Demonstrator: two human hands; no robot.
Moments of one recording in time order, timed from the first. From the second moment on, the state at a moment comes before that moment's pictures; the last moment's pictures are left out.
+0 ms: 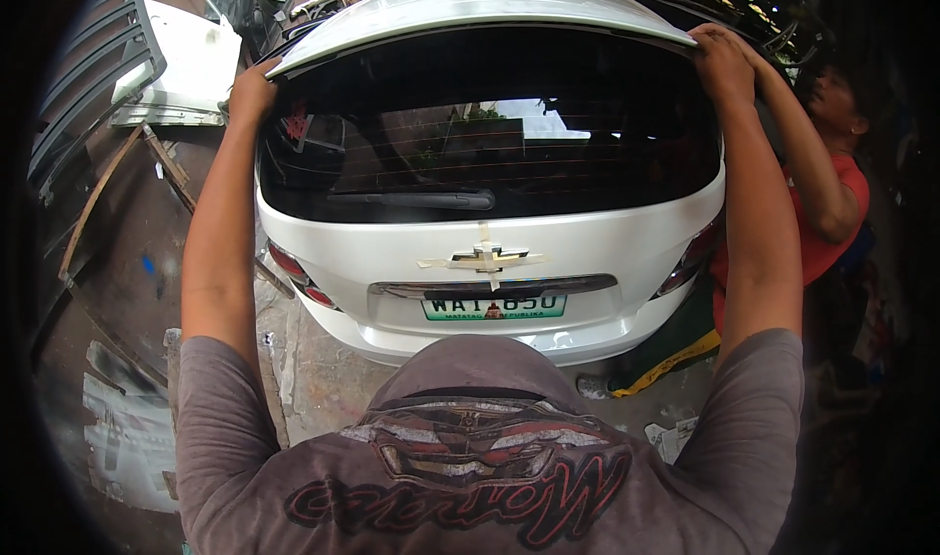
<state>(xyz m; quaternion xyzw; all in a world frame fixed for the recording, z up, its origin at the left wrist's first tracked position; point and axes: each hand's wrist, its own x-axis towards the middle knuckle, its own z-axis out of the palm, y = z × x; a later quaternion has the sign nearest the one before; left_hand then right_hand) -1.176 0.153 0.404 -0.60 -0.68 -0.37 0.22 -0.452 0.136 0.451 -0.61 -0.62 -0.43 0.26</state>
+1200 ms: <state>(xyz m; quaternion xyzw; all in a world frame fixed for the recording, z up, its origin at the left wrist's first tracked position) -1.189 0.165 0.411 -0.60 -0.69 -0.33 0.23 -0.450 0.144 0.464 -0.61 -0.65 -0.39 0.24</state>
